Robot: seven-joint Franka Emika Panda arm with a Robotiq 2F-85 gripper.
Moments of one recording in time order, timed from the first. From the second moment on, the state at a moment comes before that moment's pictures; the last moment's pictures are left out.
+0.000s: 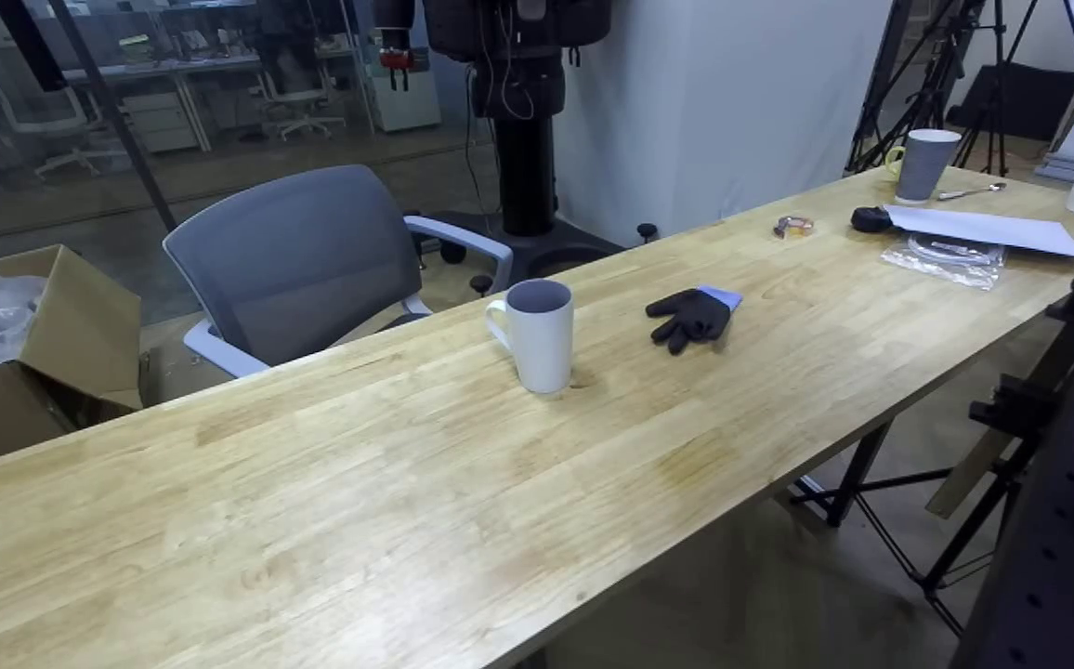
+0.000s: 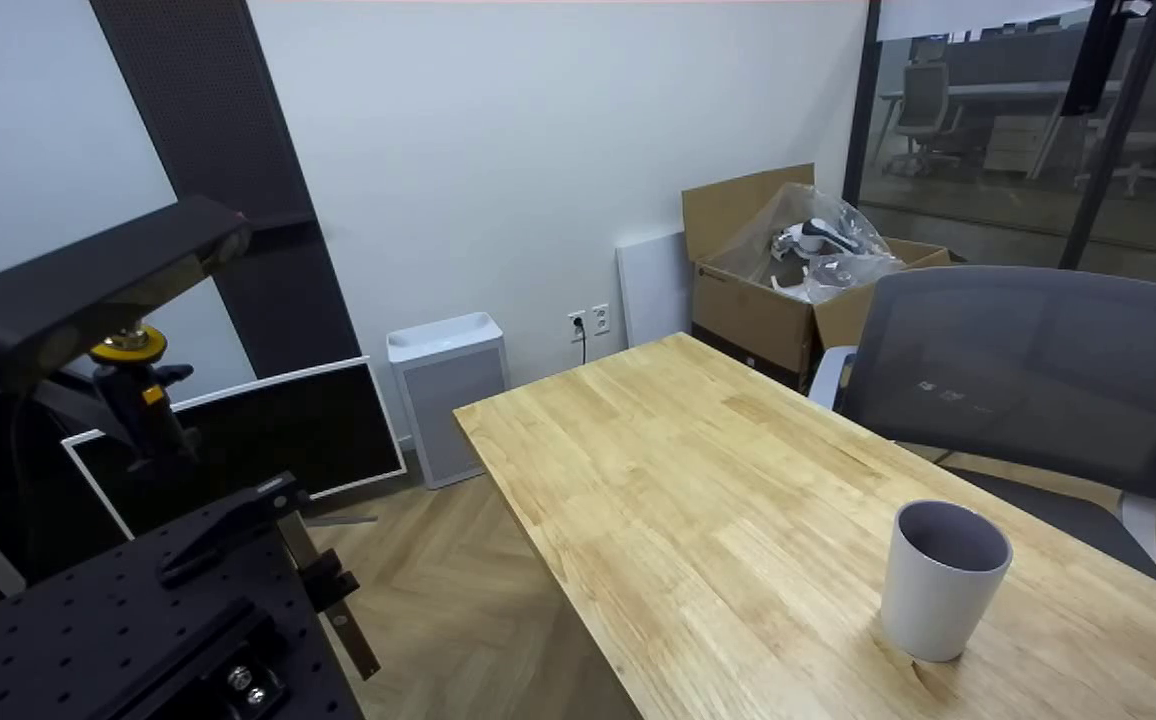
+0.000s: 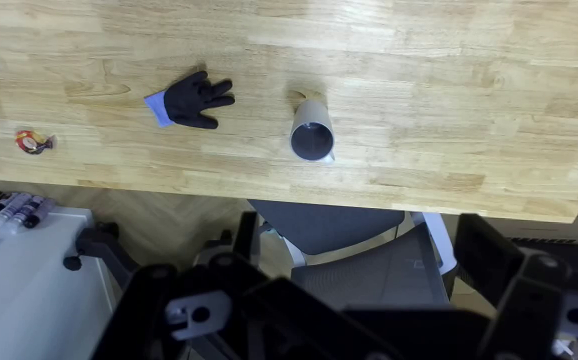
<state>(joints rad) -0.13 -0.71 -0.02 -2.52 -0.09 2.08 0.05</state>
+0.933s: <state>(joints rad) -0.12 -0.58 -0.09 -2.54 -0.02 2.21 0.04</state>
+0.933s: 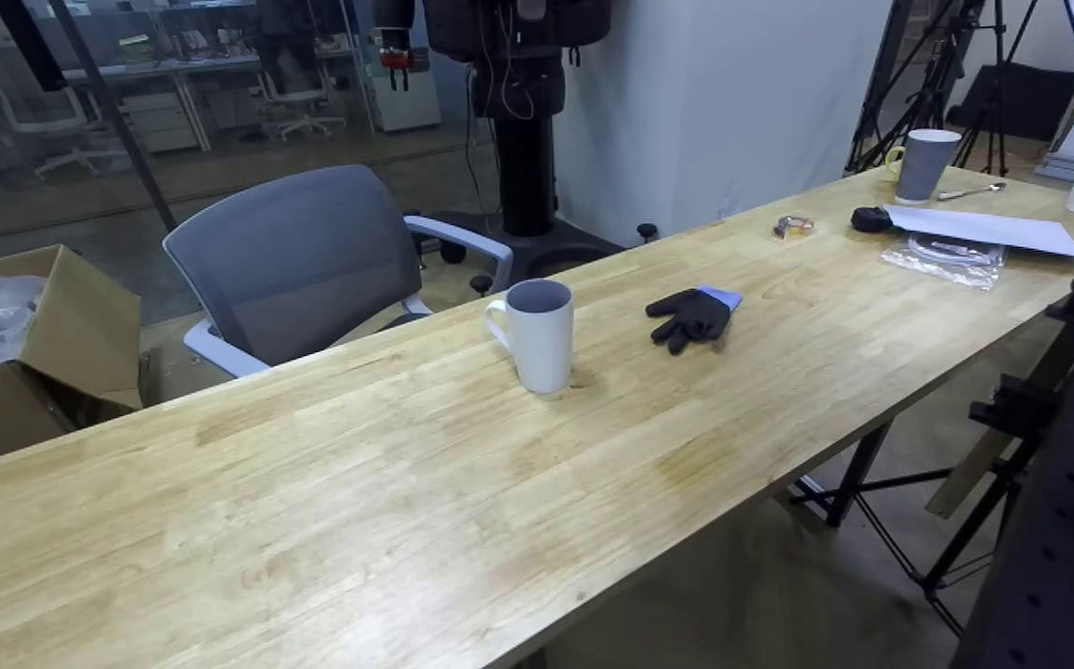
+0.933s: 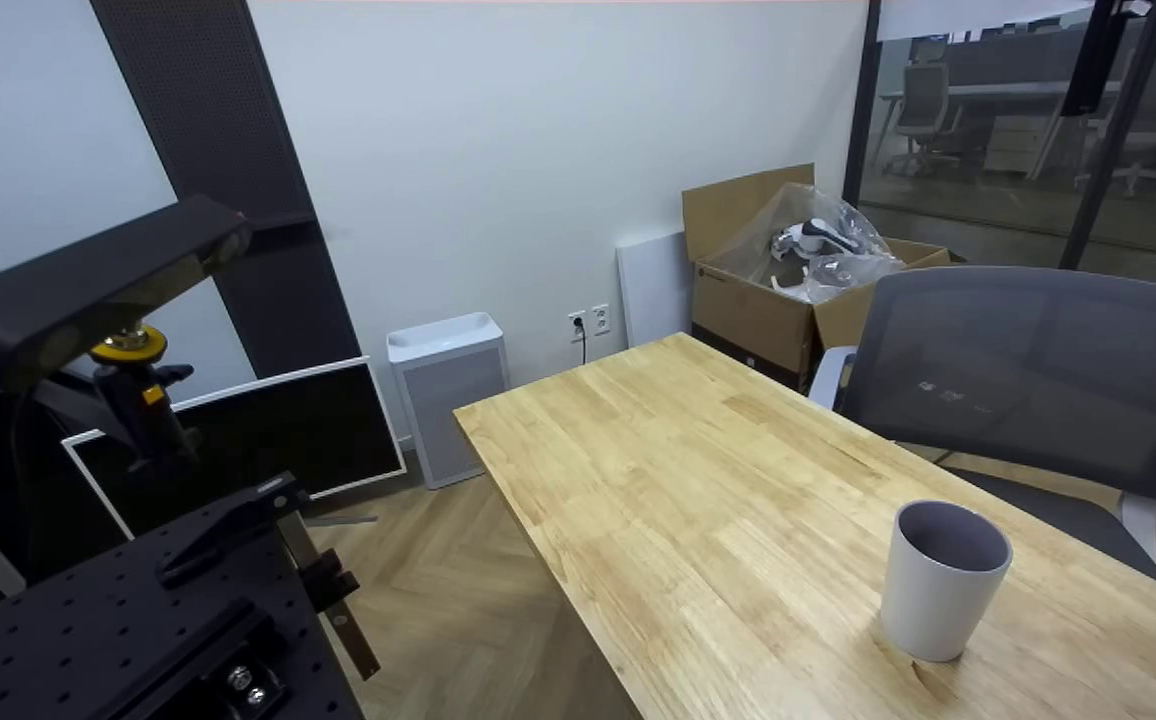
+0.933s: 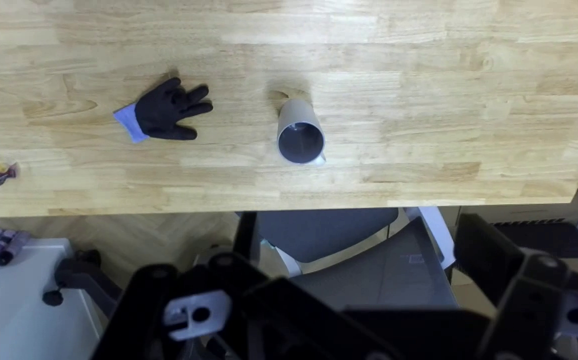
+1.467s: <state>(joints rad) -0.13 -0.44 -0.11 -2.54 0.02 2.26 0.03</state>
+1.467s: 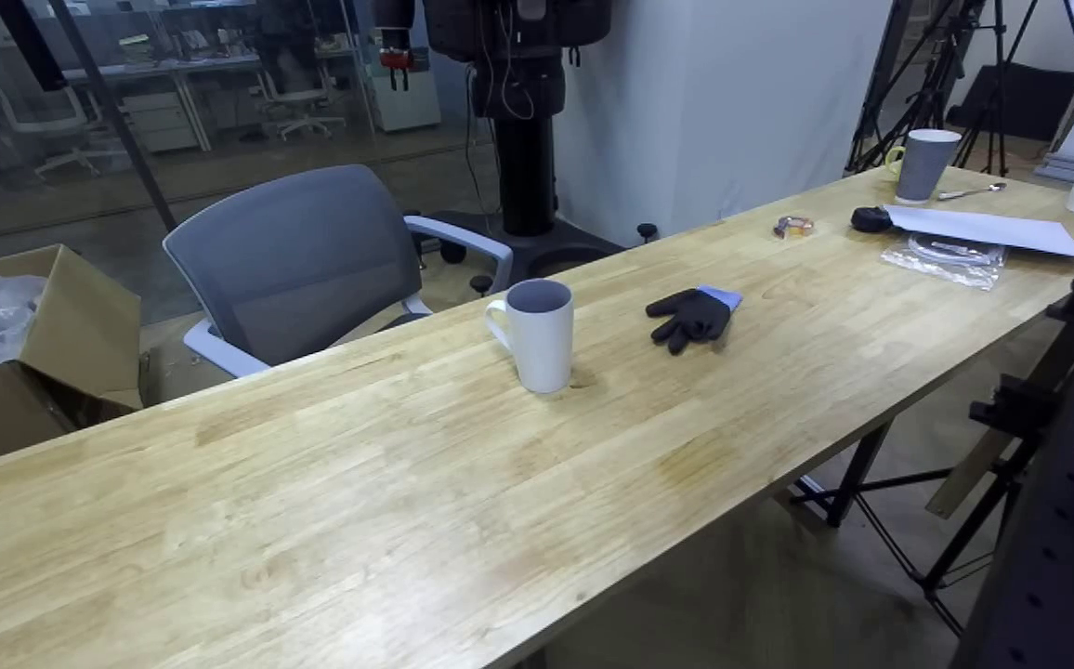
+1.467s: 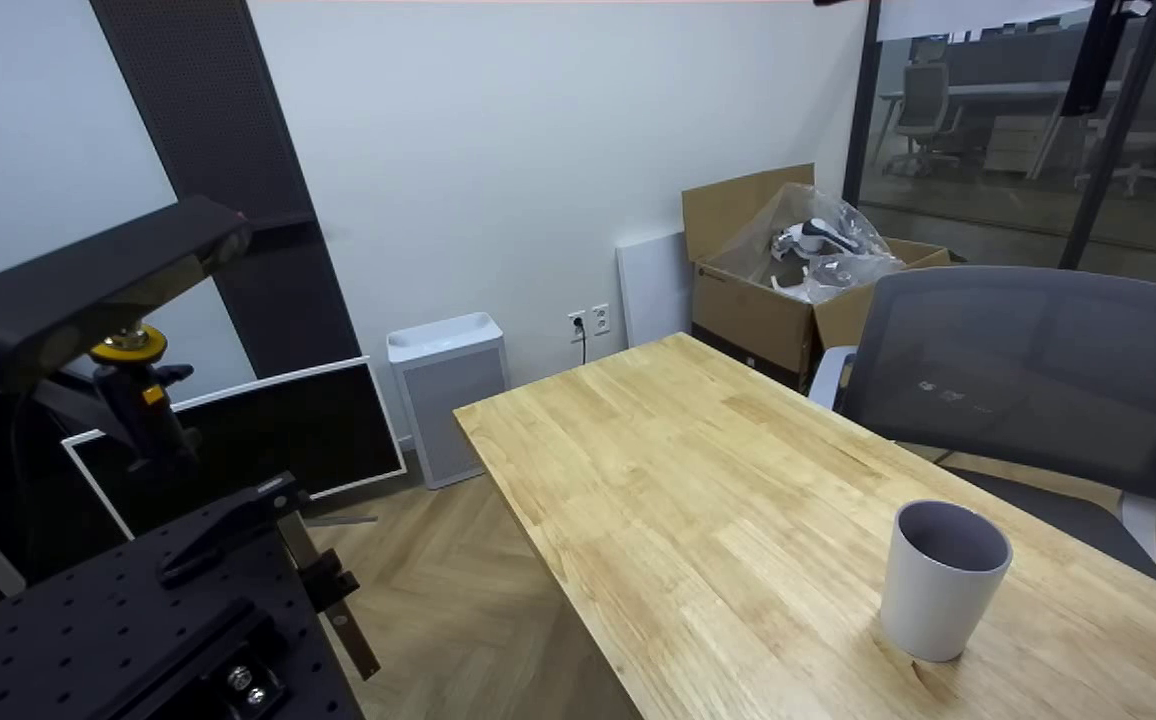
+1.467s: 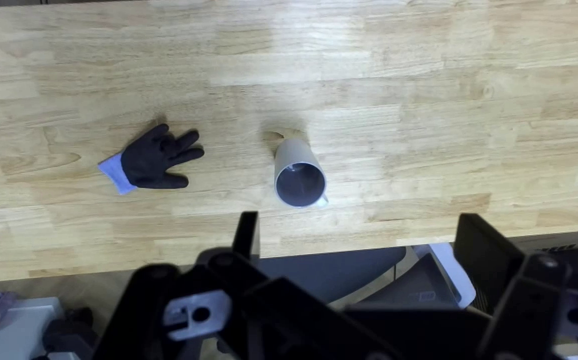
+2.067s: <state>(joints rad) -0.17 -0.27 -0.11 -2.53 -0.02 2.50 0.04</state>
